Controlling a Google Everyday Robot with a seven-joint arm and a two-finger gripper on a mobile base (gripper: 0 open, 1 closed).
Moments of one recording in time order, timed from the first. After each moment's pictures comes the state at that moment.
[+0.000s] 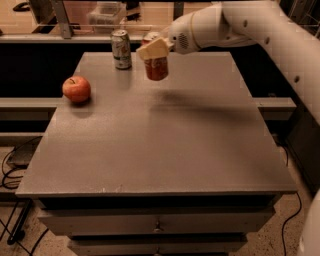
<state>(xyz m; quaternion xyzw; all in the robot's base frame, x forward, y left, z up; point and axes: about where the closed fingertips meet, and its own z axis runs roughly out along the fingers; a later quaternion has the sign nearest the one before) 0.711 0.029 0.970 -0.47 0.70 0.26 0.48</state>
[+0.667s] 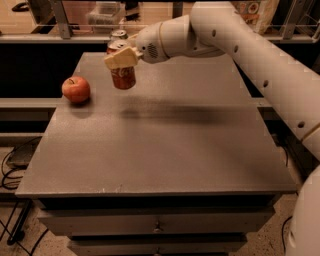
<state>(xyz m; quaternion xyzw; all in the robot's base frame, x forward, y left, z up) 0.674 0.120 0.965 -0.51 0.64 0.34 0.47</state>
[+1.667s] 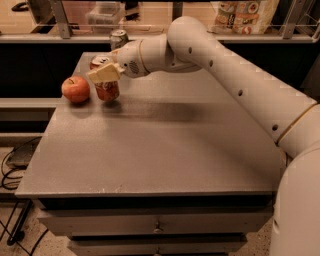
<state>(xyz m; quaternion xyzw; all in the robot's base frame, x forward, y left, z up) 0.668 0.172 0.927 -0.53 0.61 0.36 0.46</state>
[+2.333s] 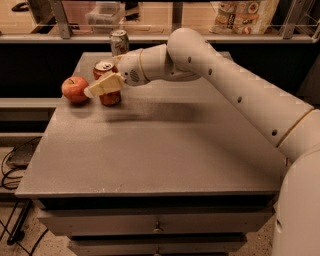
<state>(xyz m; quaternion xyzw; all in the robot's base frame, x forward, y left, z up) 0.665 0.173 0.905 -0.53 0.61 0.37 0.46</state>
